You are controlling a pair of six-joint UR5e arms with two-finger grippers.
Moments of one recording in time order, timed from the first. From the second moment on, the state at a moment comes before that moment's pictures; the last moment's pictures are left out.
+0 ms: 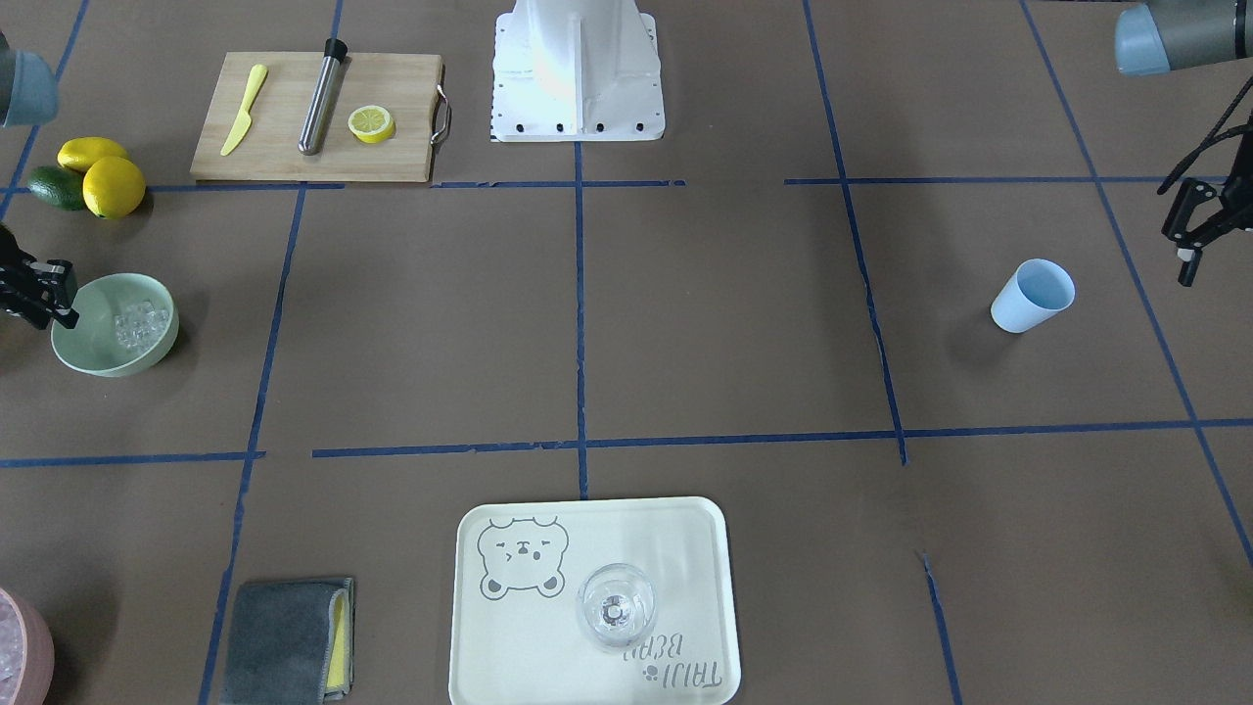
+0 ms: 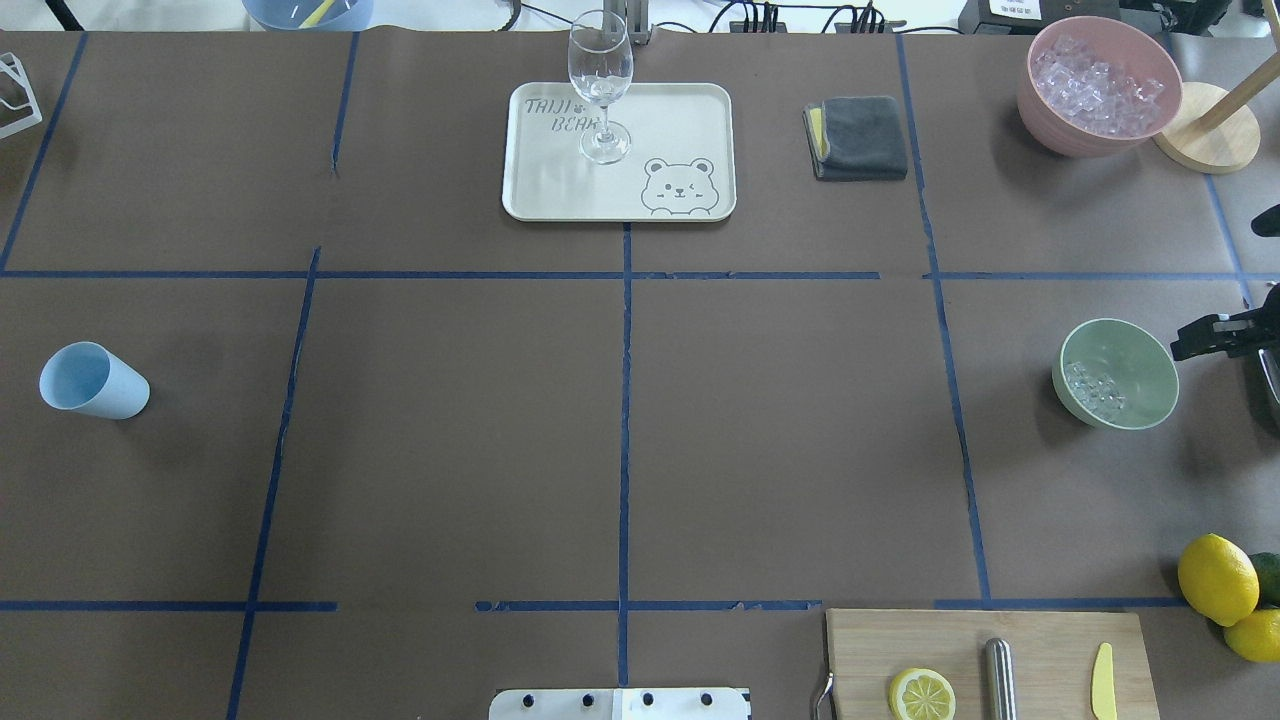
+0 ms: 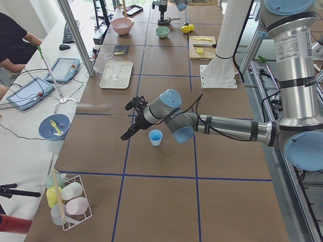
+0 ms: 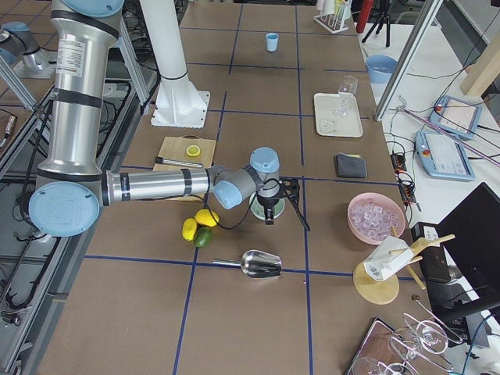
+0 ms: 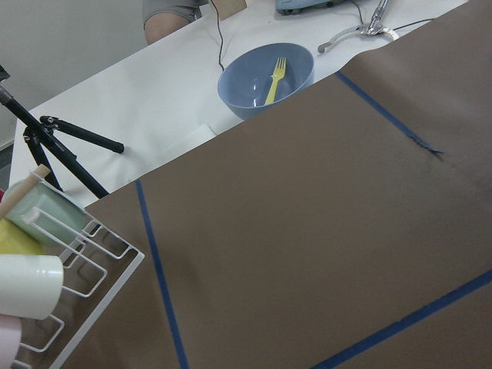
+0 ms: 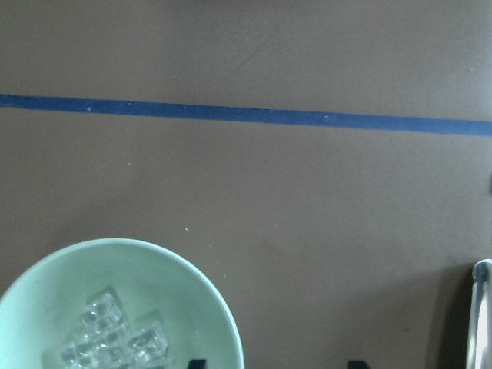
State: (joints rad) left arm -1.28 -1.38 -1.84 -2.40 -1.84 -0.20; right arm 1.13 -1.72 1.75 -1.11 2.17 0.58
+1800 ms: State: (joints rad) left arm -1.58 -1.42 -1.79 -1.62 -2.36 0.13; right arm 1.69 -1.72 1.71 -1.60 2.41 -0.21
